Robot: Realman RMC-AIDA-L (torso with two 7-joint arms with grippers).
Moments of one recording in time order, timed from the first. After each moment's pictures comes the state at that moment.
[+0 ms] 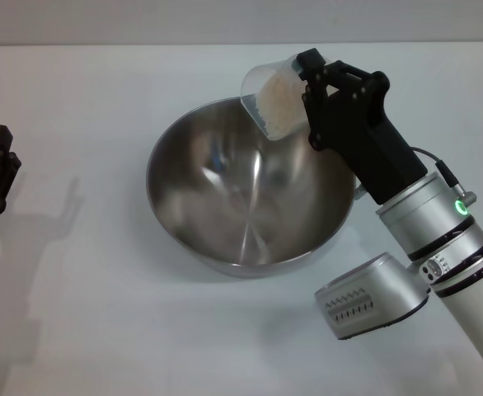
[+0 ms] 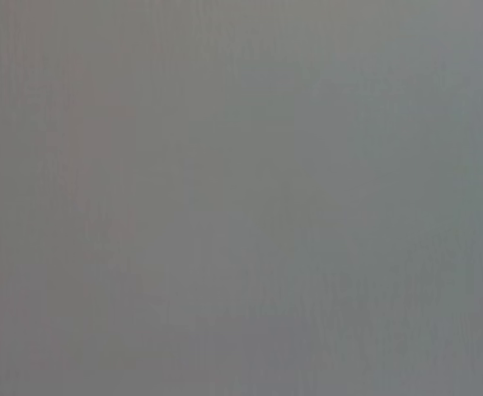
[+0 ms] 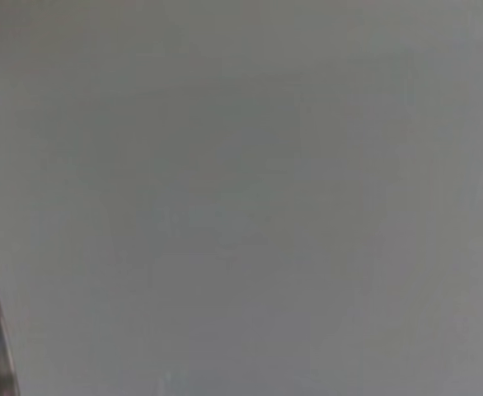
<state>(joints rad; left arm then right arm) -0.06 -2.08 -0.98 -0.44 2.61 1.39 0.08 0.49 2.09 0.25 0.52 -1.99 -1.38 -1.45</state>
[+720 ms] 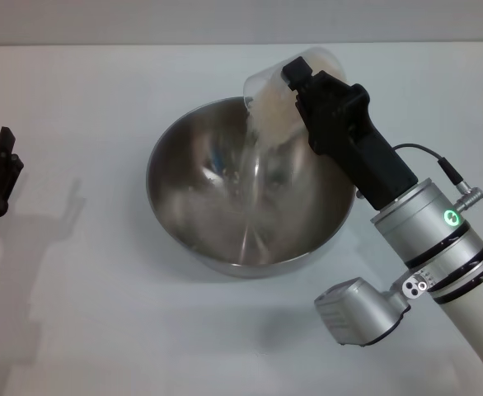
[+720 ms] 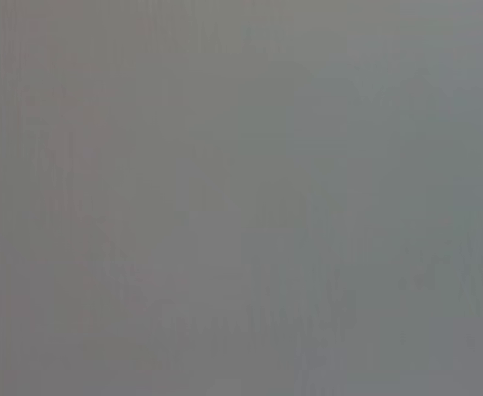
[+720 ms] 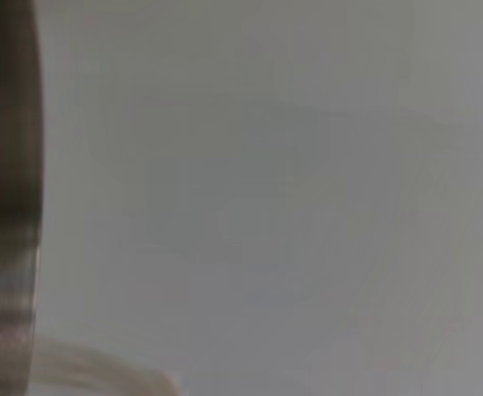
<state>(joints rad) -0.06 -2.08 -0.98 -0.44 2.61 1.39 0.08 0.48 2.09 0.25 0.51 -2.04 -1.38 -1.75</state>
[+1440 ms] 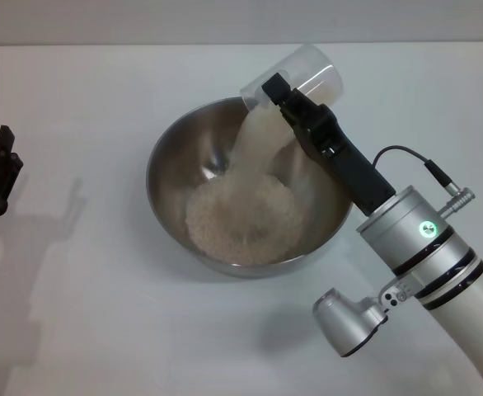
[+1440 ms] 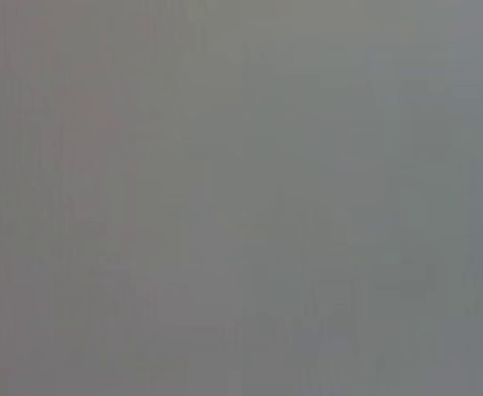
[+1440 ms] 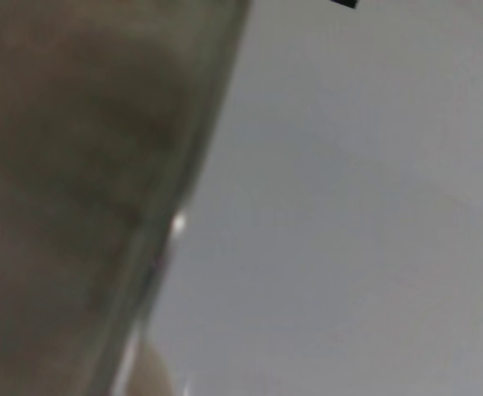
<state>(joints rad) -0.06 -2.08 -0.97 -0.44 2.61 1.40 0.08 0.48 2.09 0.25 0.54 -2.06 -1.32 -2.06</state>
